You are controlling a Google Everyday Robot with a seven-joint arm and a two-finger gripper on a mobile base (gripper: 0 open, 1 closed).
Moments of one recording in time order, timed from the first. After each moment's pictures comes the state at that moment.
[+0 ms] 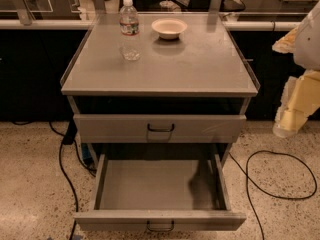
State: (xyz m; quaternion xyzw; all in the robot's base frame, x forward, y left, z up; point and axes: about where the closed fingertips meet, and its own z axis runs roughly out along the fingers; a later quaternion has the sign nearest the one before) arm 0.438 -0.216 0.978 -0.60 0.78 -0.04 0.16
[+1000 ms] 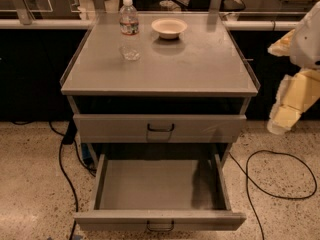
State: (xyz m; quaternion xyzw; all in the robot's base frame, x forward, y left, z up) arm 0.447 -0.215 0.970 -0.60 0.78 0.00 0.17
